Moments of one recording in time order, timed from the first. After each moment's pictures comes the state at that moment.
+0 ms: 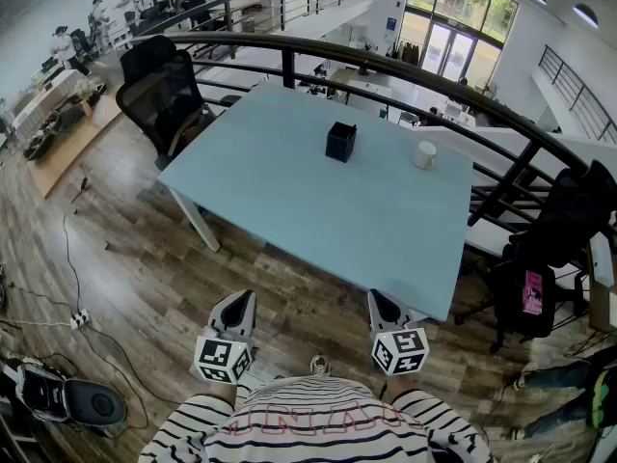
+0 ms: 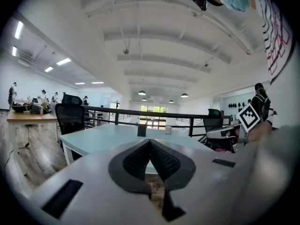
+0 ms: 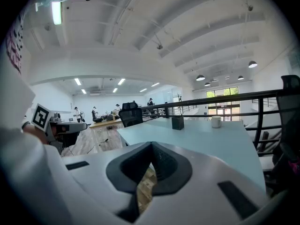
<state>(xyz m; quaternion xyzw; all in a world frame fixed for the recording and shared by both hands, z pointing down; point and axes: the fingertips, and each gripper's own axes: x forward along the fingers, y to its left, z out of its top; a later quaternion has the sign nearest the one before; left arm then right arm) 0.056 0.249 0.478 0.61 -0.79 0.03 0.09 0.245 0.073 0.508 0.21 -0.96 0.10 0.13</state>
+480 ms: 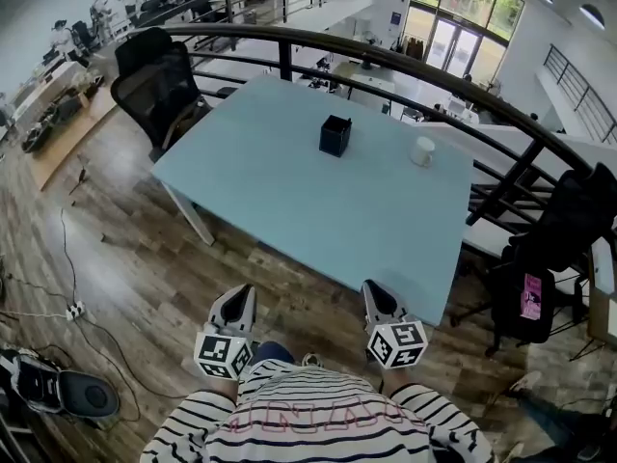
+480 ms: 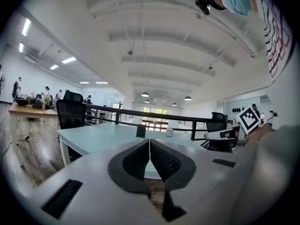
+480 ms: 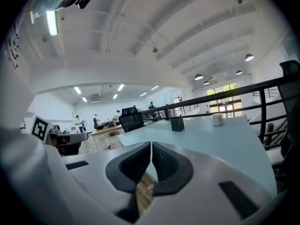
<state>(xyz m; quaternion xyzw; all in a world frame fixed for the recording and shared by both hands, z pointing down) 0.067 0.209 0.496 0.59 -0.80 0.00 0.09 0.241 0.030 0.515 0.20 -0.97 0.13 0.09</state>
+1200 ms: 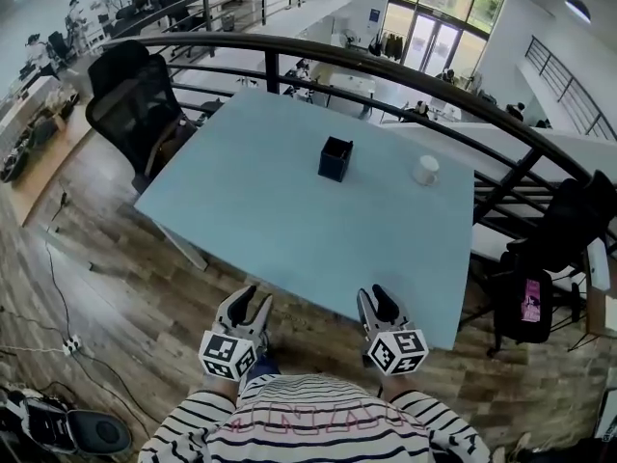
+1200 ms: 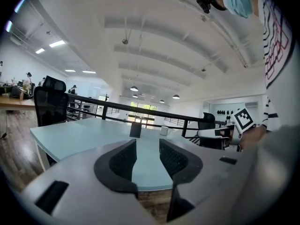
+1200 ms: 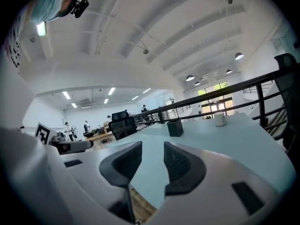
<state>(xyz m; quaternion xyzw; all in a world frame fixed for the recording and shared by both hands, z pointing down) -0.042 0.116 0.512 0.67 -0.74 0.00 0.13 0.133 -0.029 0.517 0.25 -0.95 0.16 0.07</state>
